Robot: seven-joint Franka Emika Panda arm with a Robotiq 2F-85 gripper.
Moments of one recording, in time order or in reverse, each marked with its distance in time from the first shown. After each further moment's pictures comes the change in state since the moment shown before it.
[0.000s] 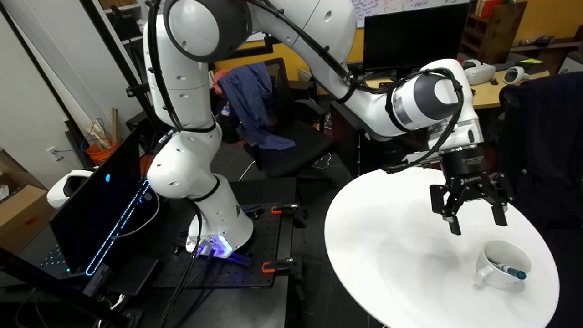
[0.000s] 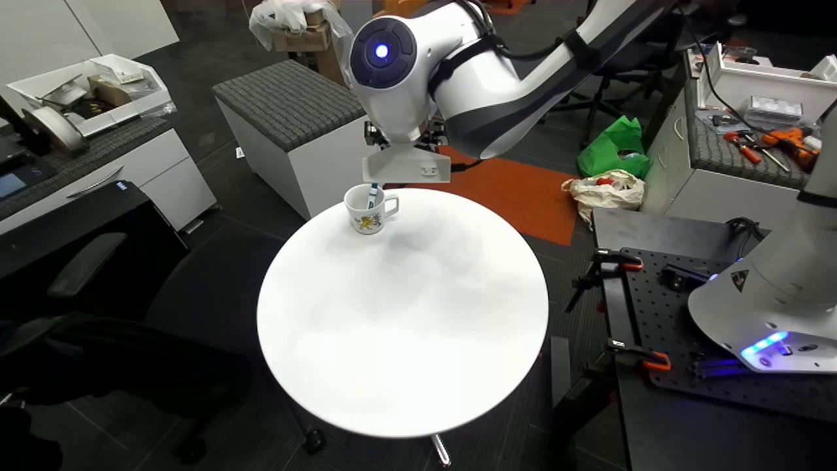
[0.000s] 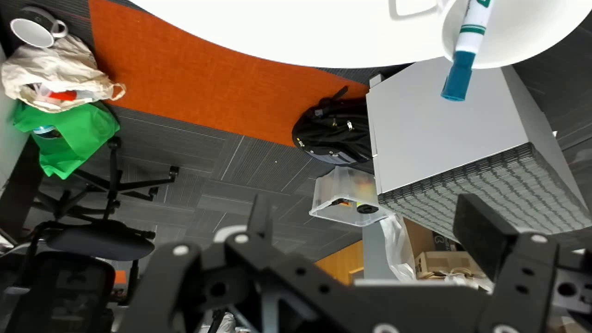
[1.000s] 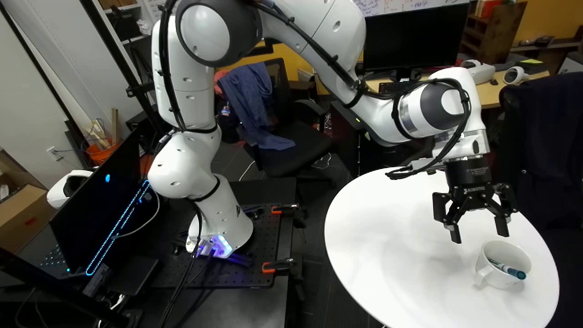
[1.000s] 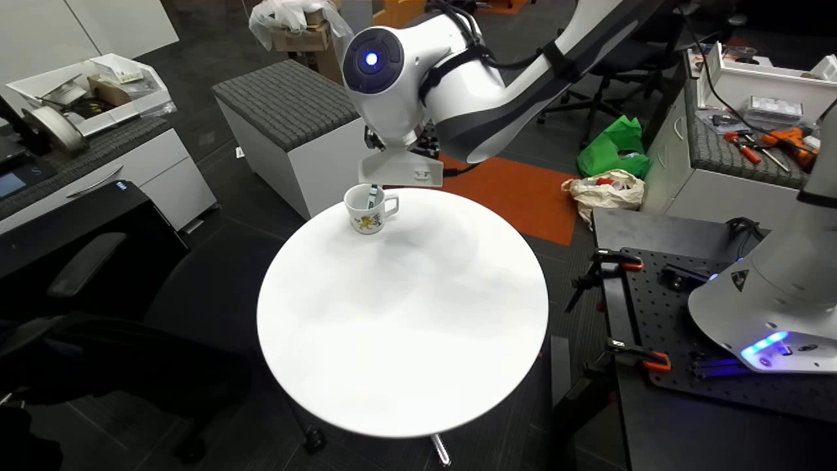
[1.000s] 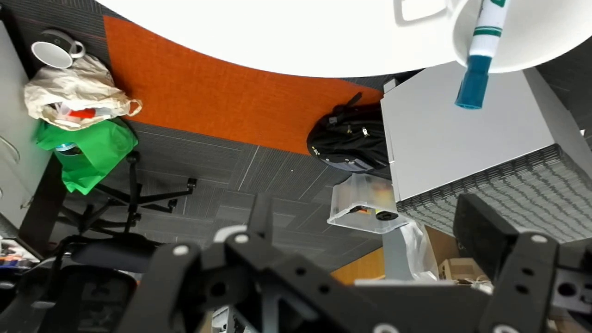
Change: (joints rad) arm 0.021 0.054 -0.044 0.042 0.045 0.001 0.015
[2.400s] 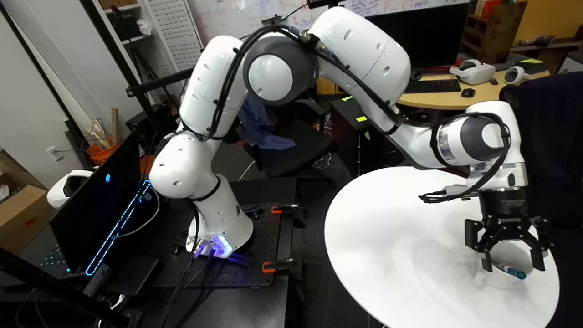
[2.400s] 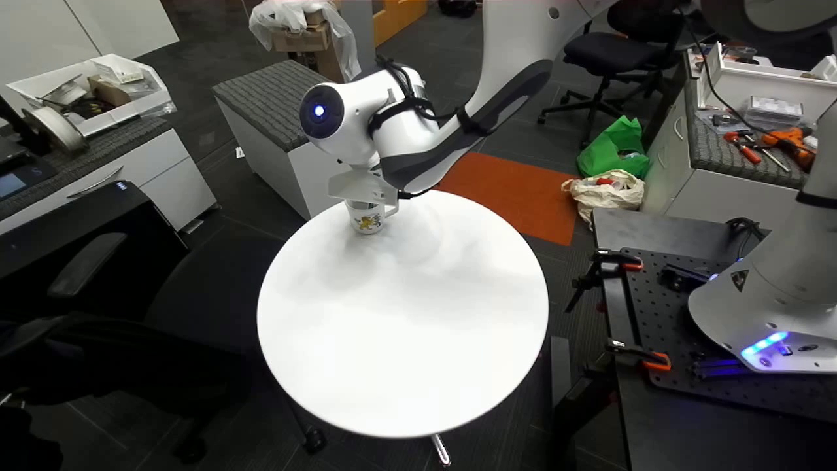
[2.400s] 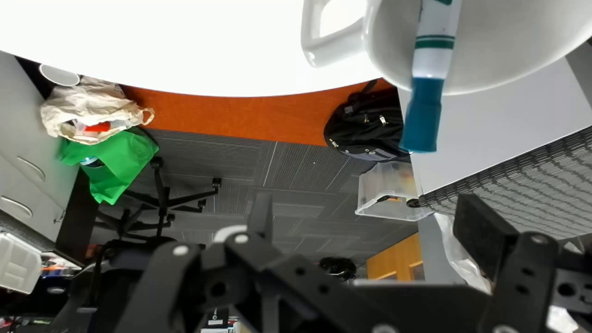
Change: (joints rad) arm 0.039 0.339 -0.078 0.360 0.064 -0.060 0.054
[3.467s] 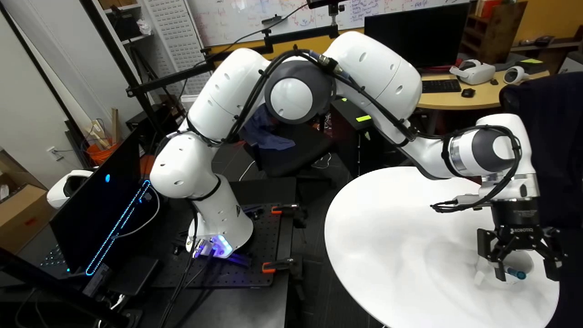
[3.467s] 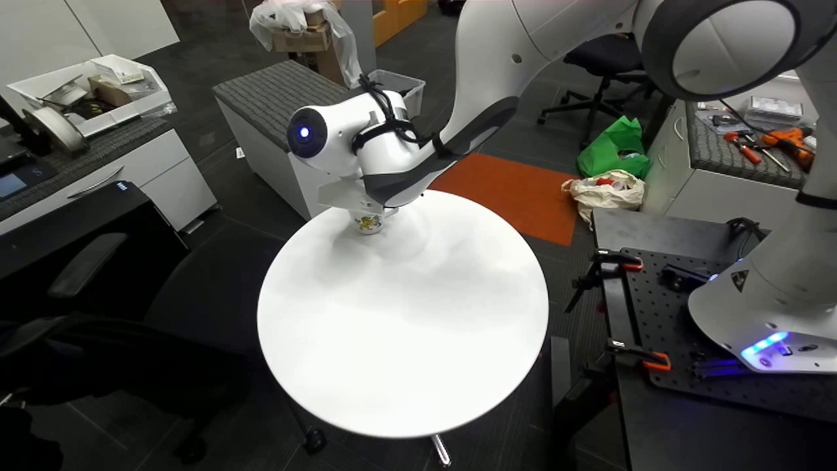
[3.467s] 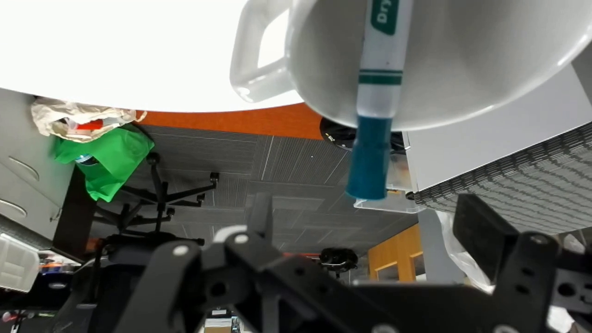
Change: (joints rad) arm 0.018 0.151 -0.032 0.177 0.023 -0.023 -0.008
